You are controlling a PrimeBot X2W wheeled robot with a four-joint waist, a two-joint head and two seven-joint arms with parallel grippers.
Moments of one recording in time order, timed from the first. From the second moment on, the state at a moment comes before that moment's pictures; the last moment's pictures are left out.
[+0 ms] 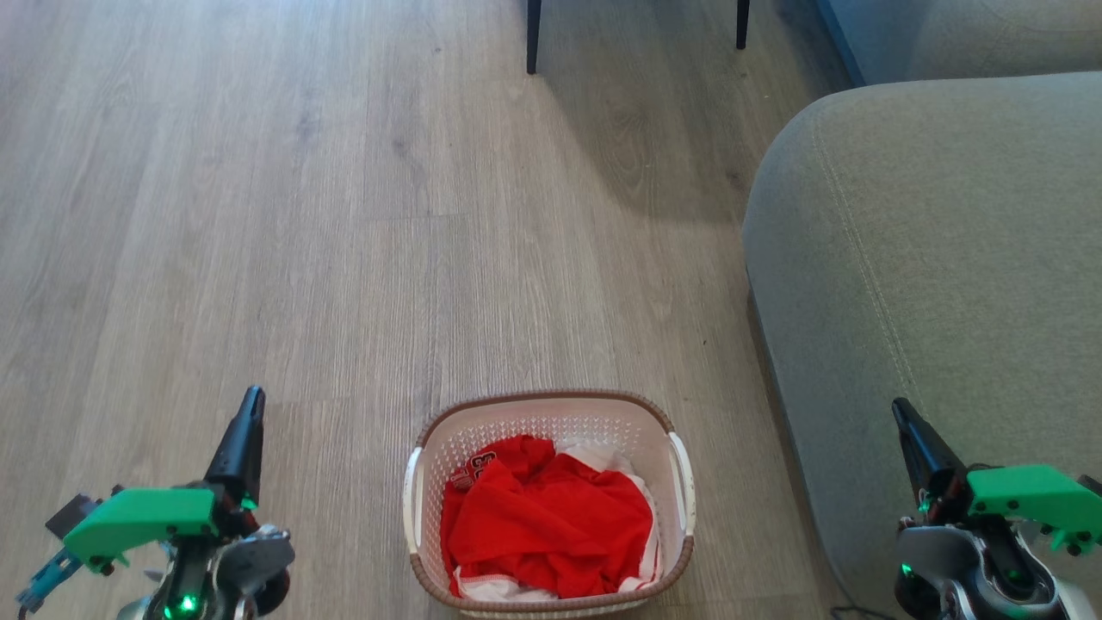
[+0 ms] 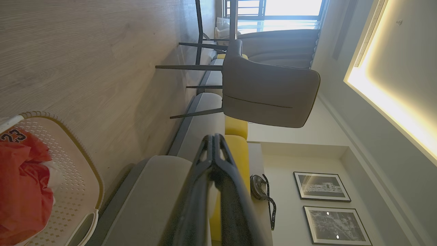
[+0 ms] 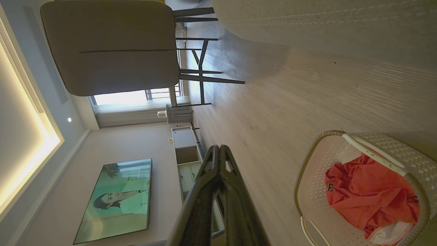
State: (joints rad) left arm -0.05 0.06 0.05 0.27 -1.63 -0.12 0.09; right arm -0.06 -0.05 -0.11 0.28 1.63 0.12 0.09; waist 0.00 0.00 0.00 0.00
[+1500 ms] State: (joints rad) left arm -0.05 0.06 0.07 0.27 -1.63 -0.12 0.10; right arm -0.06 -0.05 -0.12 0.28 1.63 0.12 0.10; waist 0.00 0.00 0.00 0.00
